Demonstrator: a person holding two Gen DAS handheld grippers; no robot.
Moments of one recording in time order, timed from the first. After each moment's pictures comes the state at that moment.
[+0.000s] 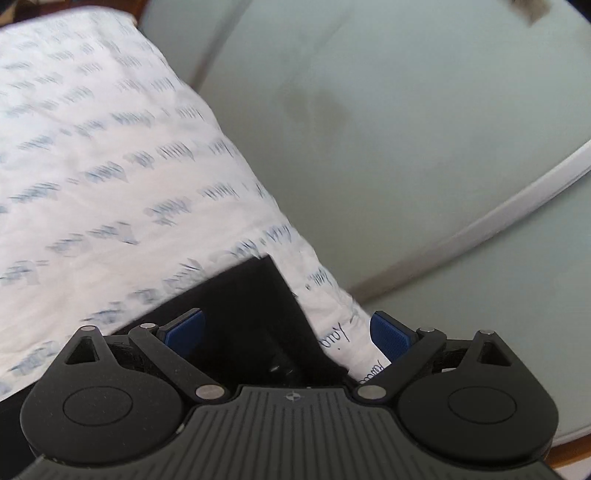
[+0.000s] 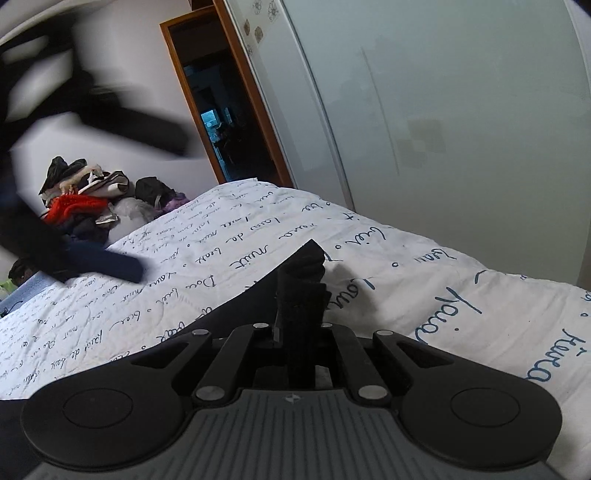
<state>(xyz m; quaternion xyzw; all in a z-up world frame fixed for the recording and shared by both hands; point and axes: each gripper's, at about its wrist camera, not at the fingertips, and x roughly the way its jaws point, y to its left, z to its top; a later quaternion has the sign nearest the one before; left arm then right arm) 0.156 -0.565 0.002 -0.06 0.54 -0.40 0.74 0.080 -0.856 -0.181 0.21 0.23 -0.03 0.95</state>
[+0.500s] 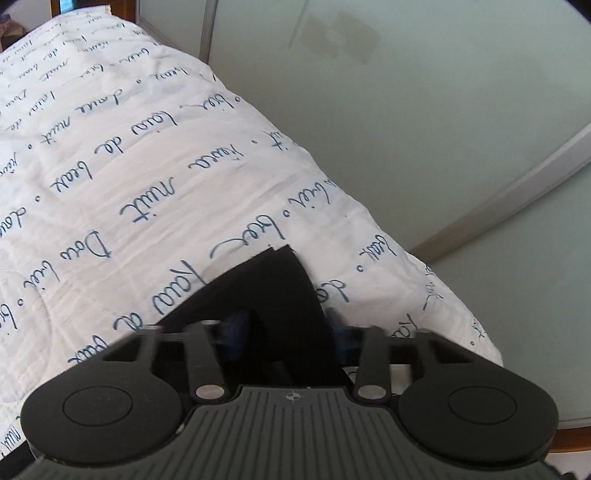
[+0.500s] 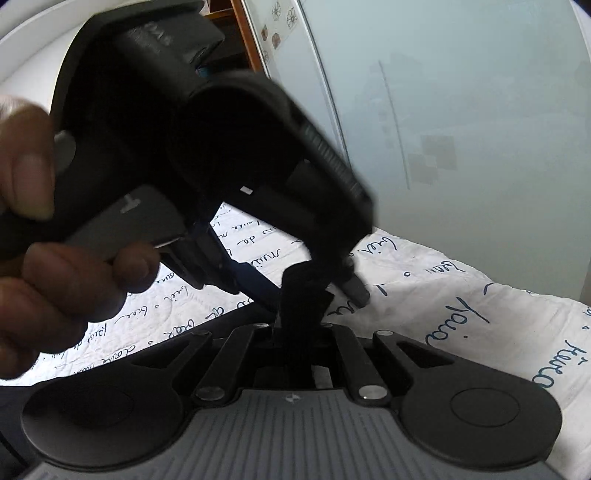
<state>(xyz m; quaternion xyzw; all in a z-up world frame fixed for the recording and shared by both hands) 0.157 -0.629 -0.038 0.08 0.56 -0.34 0.76 0.078 -0.844 -0.174 0.19 0.22 -0.02 0.96</state>
